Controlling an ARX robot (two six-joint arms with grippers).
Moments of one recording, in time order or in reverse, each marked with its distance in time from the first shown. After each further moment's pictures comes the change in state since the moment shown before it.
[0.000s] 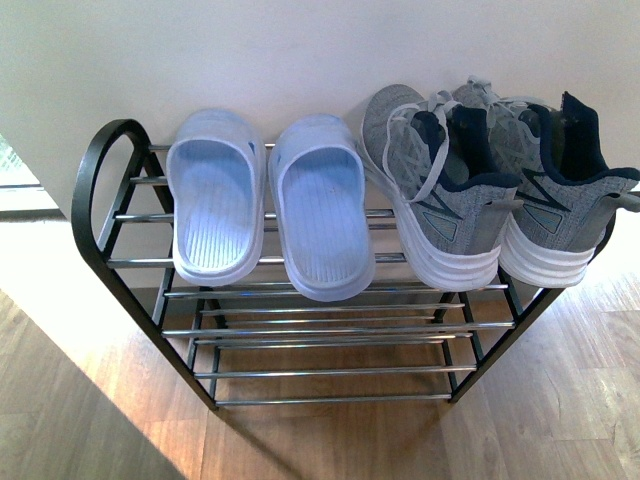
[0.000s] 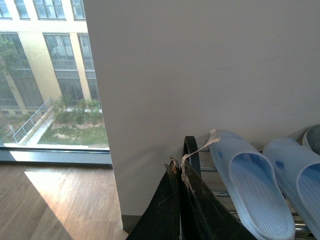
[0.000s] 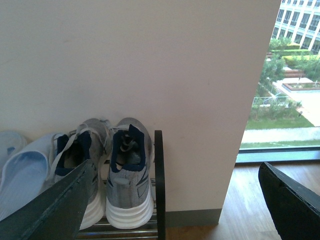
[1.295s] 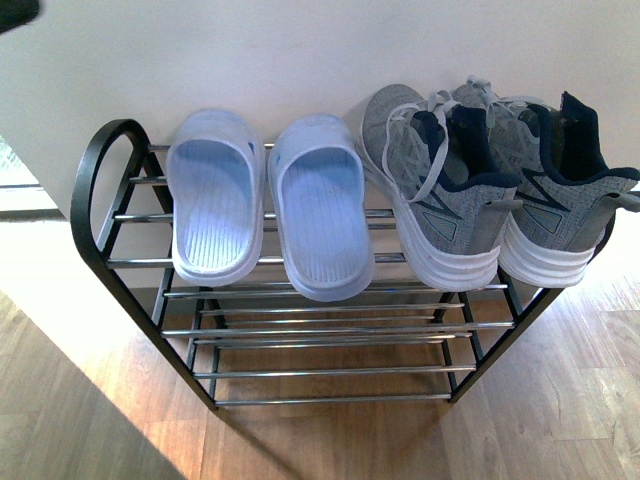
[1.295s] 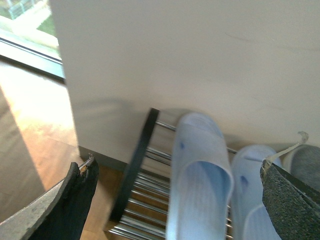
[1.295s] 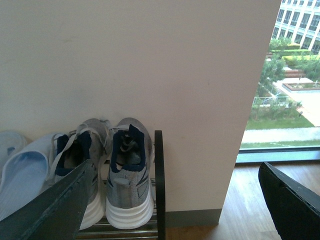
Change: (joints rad) left arm -0.309 0.711 0.572 -0.261 -0.381 -0.483; right arm 0.000 0.000 0.000 0.000 0.000 0.000
